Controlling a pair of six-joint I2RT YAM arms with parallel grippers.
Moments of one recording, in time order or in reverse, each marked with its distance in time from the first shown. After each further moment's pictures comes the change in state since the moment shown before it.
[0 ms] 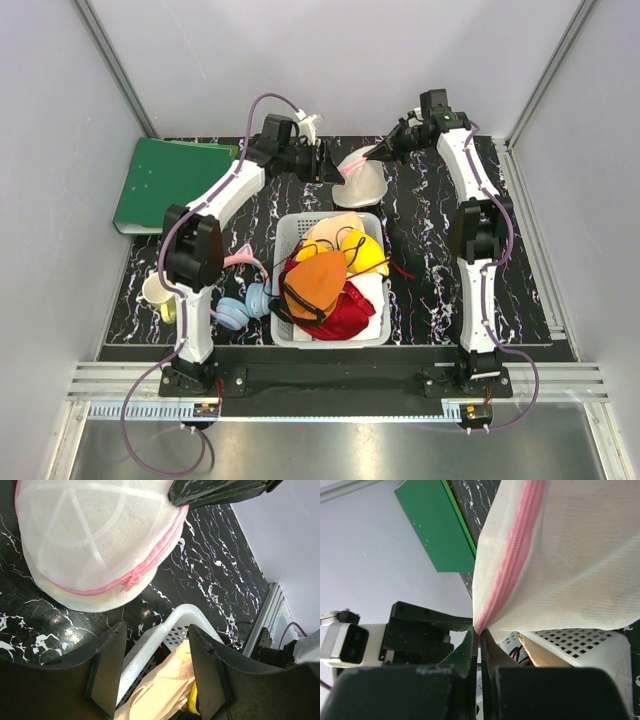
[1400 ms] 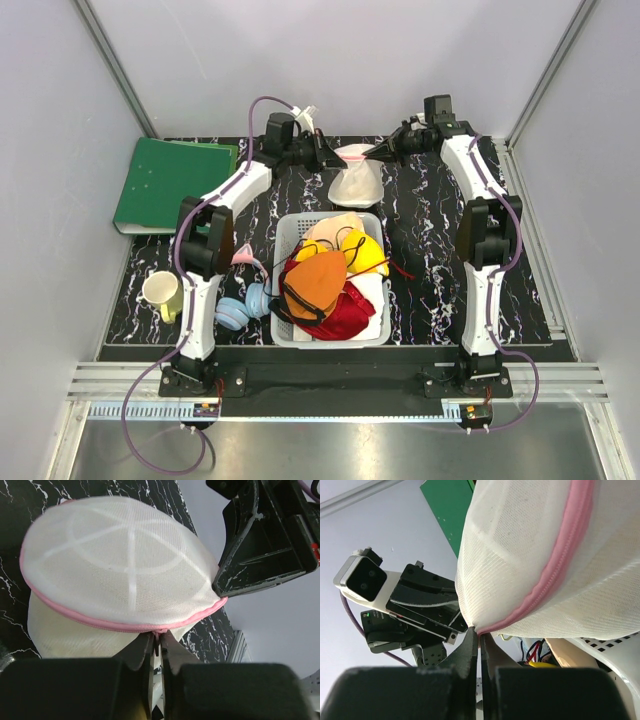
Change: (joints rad) left arm 0.018 0.155 0.067 0.311 -0.008 -0.344; right arm -0.008 -0.129 -0.260 0.227 -0.077 0.158
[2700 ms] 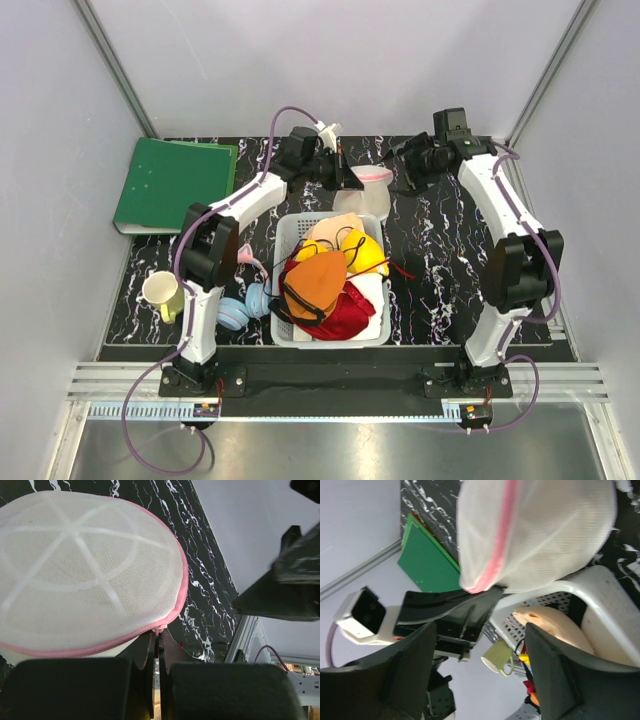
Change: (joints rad) left arm -0.127 -0.092 -0.120 -0.052 -0.058 0.094; right arm 0.039 -0.456 -0.445 -0.087 0.484 0.160
